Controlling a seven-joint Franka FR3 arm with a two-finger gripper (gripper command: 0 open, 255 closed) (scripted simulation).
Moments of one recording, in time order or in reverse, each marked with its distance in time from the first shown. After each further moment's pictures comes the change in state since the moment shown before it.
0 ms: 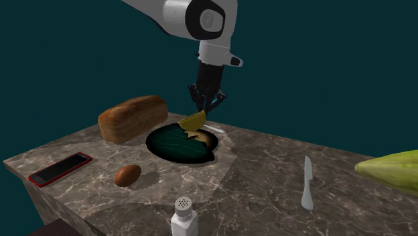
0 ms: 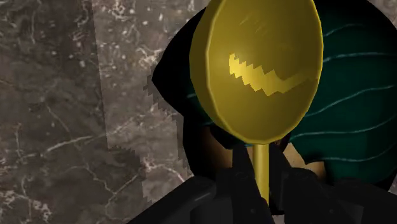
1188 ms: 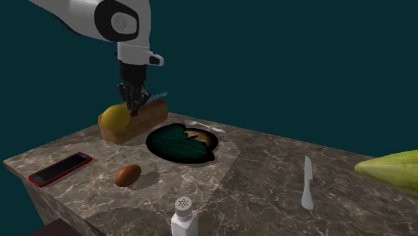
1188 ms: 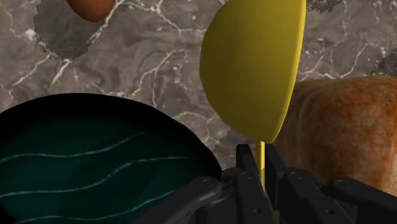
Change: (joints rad) arm 0.183 -0.380 0.205 -0.441 0.073 0.116 0.341
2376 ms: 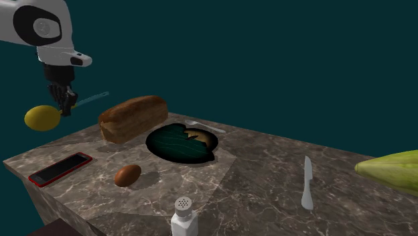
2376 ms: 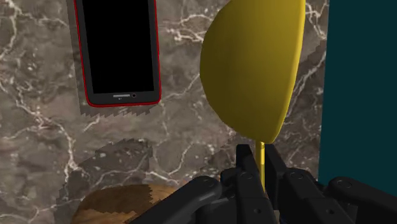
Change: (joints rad) arm 0.201 -0.108 0.297 -0.092 0.152 0.079 0.403
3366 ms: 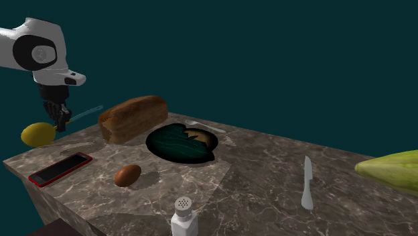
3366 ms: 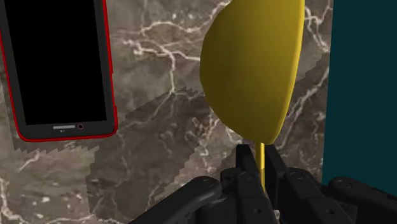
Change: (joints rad) arm 0.027 0.095 0.088 -0.073 0.021 0.184 0.059
